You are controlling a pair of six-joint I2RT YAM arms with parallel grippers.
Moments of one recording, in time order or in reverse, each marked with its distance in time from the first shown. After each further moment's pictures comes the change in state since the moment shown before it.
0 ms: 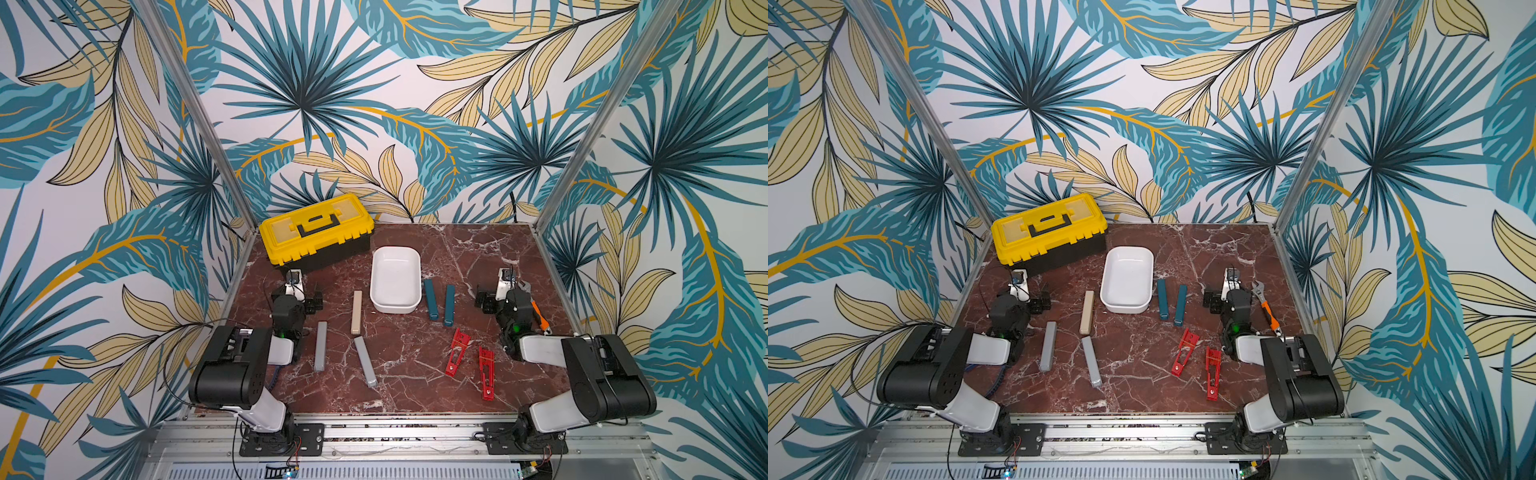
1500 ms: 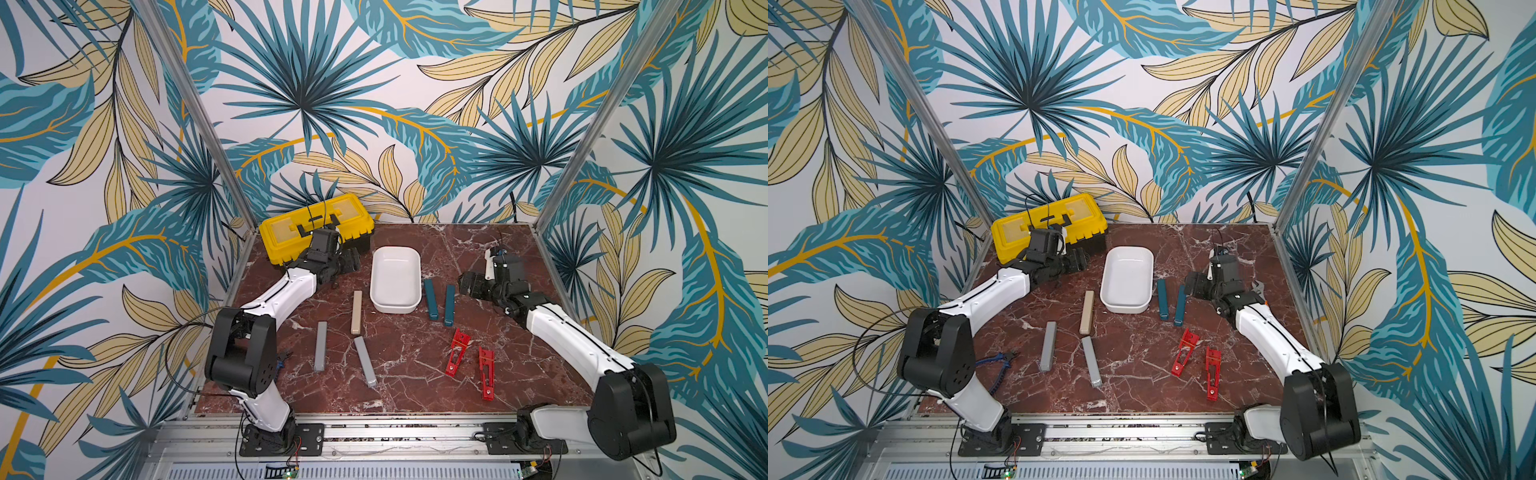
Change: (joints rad) left arm -0.251 0.114 0.905 -1.287 0.221 -0.475; right arm 0.150 -0.130 0.516 -1.052 -0.166 0.359
